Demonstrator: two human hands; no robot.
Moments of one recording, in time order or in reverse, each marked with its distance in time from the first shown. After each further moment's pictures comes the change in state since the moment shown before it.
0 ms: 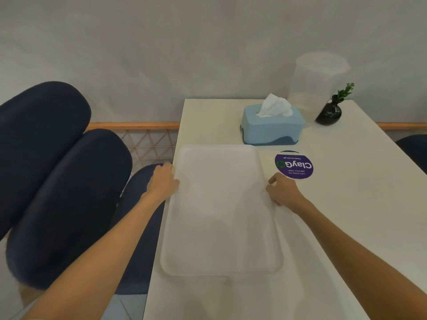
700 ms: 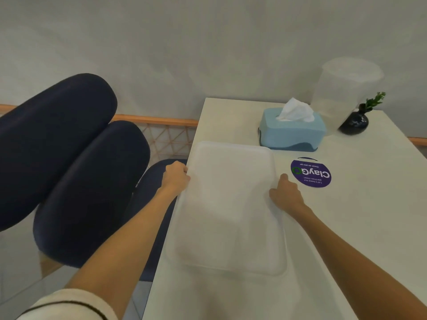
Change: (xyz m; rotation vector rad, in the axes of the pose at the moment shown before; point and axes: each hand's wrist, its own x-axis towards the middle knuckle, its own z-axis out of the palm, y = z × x) left_hand -0.006 -0.003 0.005 -0.087 0.083 -0.066; right_hand 0.001 -0.021 0.020 -0.203 0.001 -0.002
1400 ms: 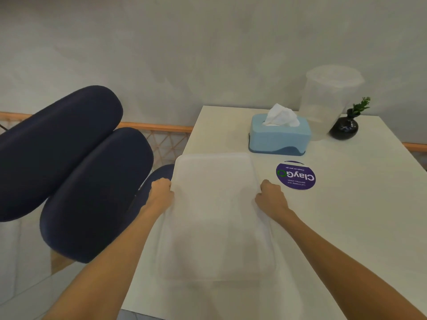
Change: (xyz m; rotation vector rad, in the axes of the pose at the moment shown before) left_hand -0.049 -0.006 0.017 0.195 0.089 -0.088; right_hand -0.013 0.023 -0.014 0.018 0.002 -0.229
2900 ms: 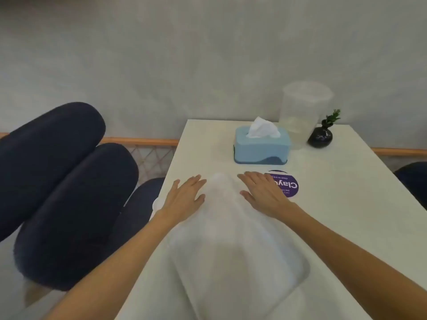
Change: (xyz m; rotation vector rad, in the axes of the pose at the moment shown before) left_hand -0.029 0.080 0.000 0.240 -0.018 0.606; right_hand 0.012 0.011 -0.037 -0.513 0.186 -0.591
